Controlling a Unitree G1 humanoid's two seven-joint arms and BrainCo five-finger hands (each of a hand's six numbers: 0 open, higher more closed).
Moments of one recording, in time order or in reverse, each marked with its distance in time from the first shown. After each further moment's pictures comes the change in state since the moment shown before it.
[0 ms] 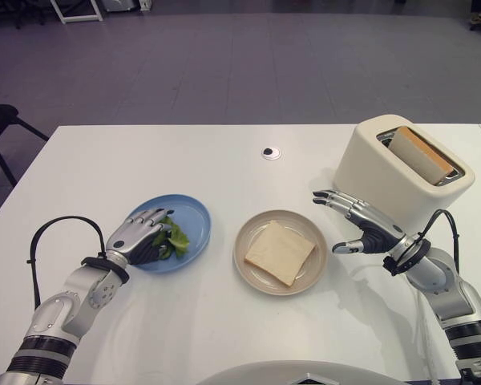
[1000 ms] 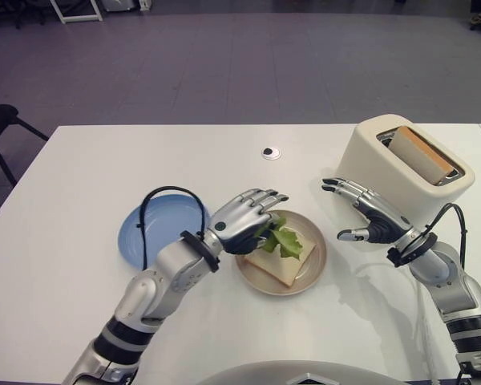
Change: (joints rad) left arm -0.227 -0.340 -0.316 -0.477 0.134 0.106 -0.347; right arm -0.035 0.002 -0.029 0.023 -0.012 0.031 -0.045
